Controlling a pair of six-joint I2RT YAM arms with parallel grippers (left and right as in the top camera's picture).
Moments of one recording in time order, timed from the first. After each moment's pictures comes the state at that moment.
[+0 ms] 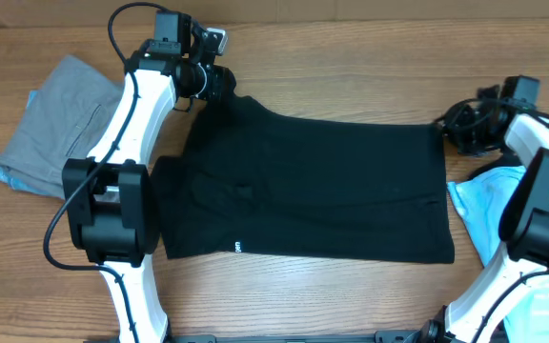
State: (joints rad) left arm -0.11 2.13 1.80 -0.71 0.34 0.10; right arm -0.35 2.11 1.40 -0.49 -0.47 0.30
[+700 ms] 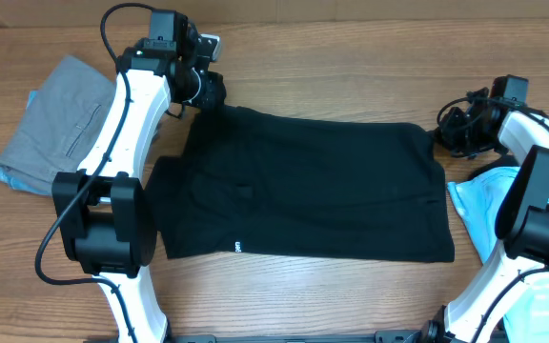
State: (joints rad) left arm -0.11 2.06 1.80 -0.87 0.25 0.10; right arm -0.33 2.13 1.42 -0.58 -0.44 0.28
